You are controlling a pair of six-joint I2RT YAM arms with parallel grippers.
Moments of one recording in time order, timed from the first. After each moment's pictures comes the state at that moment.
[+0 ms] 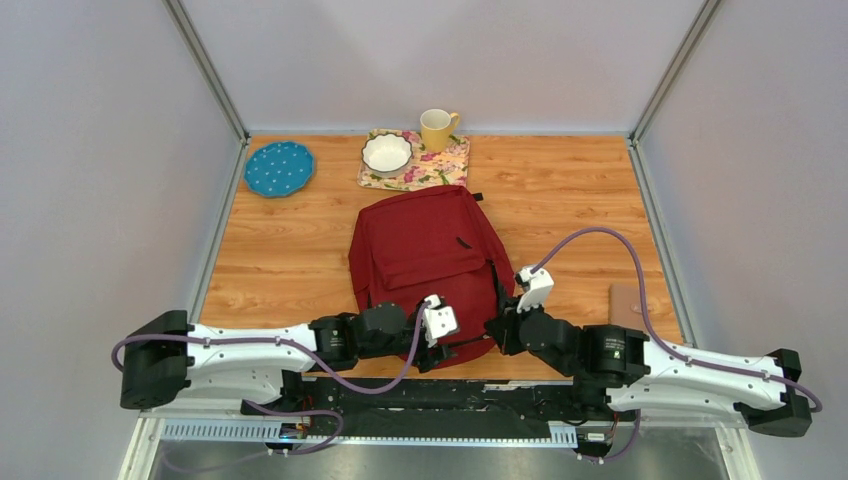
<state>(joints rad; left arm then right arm) -1.30 1.05 0.48 0.20 -0.01 0.05 1.37 0.63 0.59 -0.59 0.57 0.86</state>
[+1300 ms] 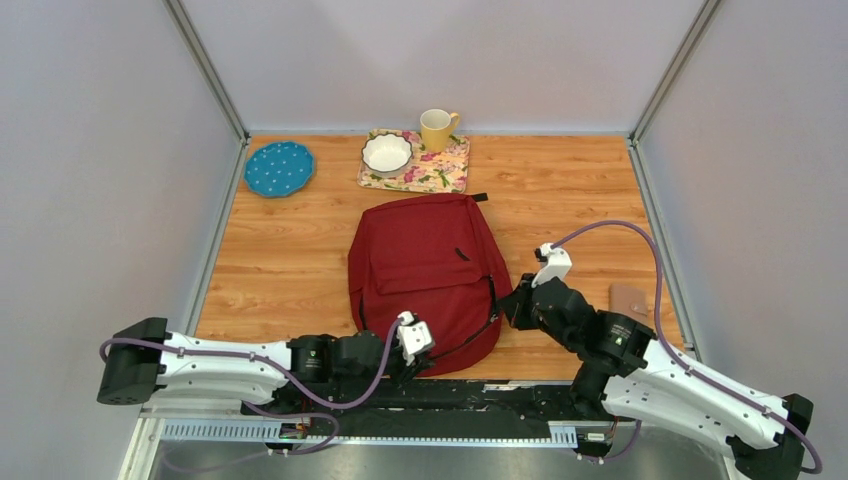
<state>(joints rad) -1.45 0.92 0.33 0.17 -0.17 -0.15 1.01 0.62 0.60 -0.60 0.40 0.80</state>
